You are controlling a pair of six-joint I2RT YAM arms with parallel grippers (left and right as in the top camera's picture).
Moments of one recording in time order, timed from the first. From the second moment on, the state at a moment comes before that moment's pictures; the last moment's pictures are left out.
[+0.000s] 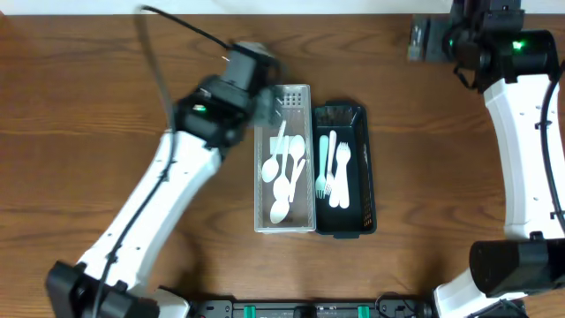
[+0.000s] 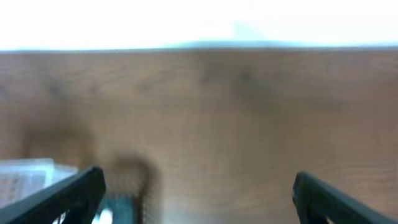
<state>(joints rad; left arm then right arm) -0.43 1.55 1.48 -0.79 -0.26 -0.26 0.07 1.76 1.92 -0.91 0.07 0.11</state>
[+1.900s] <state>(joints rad) -0.05 0.27 0.44 -0.34 -0.29 -0.16 -0.04 0.52 0.31 -0.32 0.07 0.01</state>
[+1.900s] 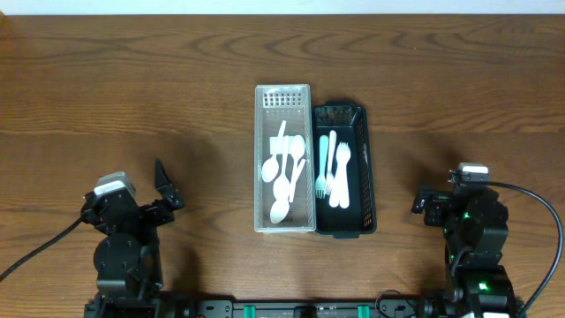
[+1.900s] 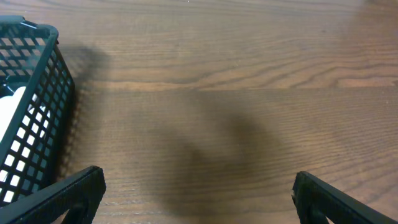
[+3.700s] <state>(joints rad) -0.05 0.27 0.44 -0.95 -0.29 -0.16 0.09 0.01 0.01 -0.06 0.07 -0.06</state>
